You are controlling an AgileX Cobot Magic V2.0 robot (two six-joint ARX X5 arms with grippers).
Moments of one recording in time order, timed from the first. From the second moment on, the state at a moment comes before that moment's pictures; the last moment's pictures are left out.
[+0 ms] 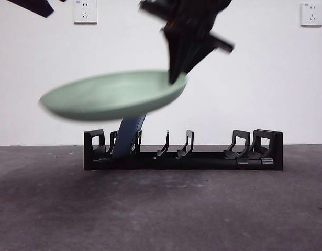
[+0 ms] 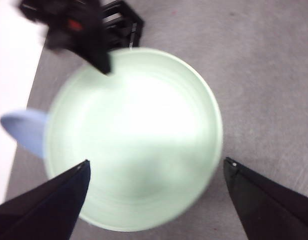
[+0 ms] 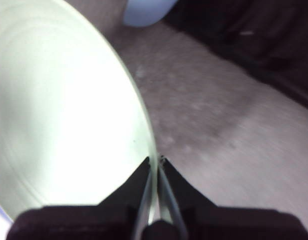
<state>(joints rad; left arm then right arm) -0.78 0.85 0.92 -0.70 -0.01 0.85 0.62 1.86 1.84 -1.15 -0.16 0.07</state>
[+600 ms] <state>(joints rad) -1.02 1.06 0.92 -0.54 -0.35 1.16 0.54 1.71 1.84 -1.28 -0.24 0.07</state>
